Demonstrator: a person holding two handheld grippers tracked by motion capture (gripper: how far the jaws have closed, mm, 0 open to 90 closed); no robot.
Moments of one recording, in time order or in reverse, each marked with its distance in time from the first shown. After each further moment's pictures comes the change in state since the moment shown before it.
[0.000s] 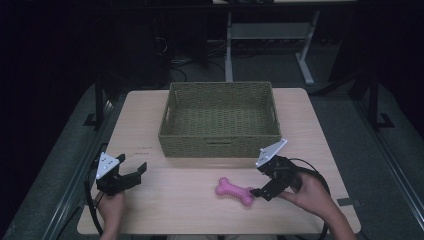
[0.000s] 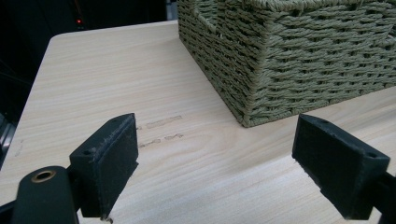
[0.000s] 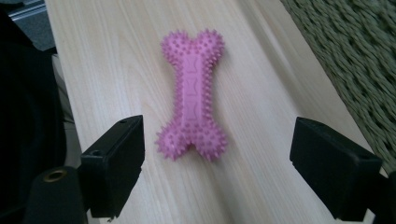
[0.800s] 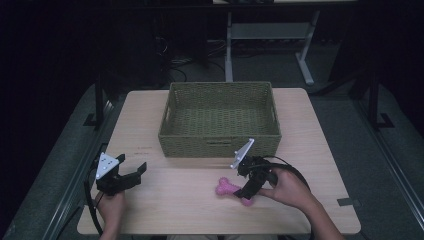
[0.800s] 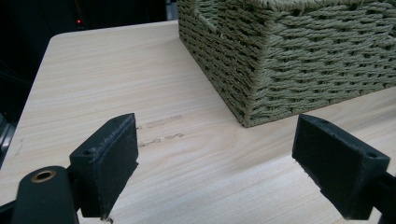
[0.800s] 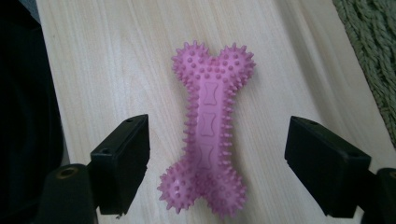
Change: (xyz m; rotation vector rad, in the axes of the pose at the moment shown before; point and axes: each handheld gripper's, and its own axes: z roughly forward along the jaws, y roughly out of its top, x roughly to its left) left arm 0.001 0.000 0.000 -0.001 -0.001 0.001; right arm 0.005 0.040 0.046 0.138 0.054 -0.079
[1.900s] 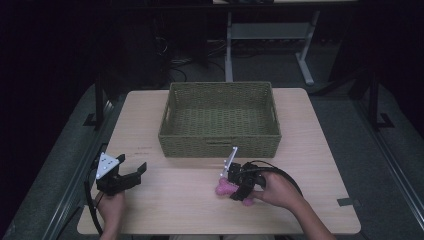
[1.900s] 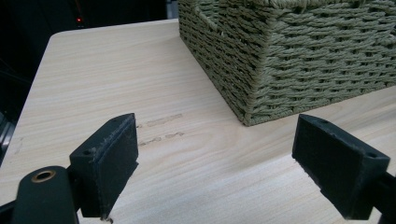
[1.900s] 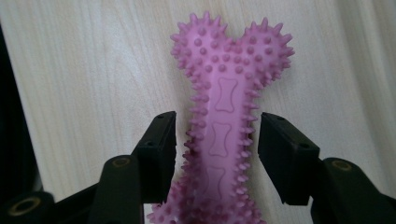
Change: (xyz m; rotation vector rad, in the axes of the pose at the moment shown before) left arm 0.000 -0.001 0.000 0.003 0.000 -0.006; right arm 0.003 0.011 0.040 0.144 0.009 -0.046
